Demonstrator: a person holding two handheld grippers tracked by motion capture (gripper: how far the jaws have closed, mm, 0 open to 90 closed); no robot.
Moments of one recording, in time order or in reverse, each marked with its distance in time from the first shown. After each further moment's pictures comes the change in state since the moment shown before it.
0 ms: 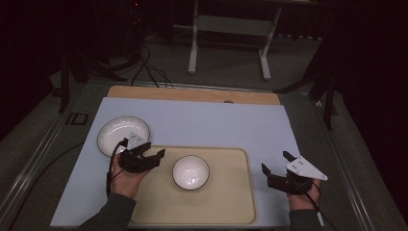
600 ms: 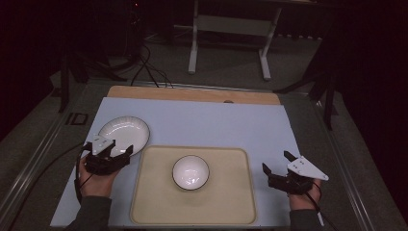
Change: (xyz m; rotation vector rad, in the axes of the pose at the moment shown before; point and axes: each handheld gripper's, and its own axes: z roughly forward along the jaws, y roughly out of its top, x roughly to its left) left arm 0.059 -0.025 -0.044 -0.079 0.225 -0.056; right arm -0.002 0.000 -0.001 -0.002 -0.006 0.007
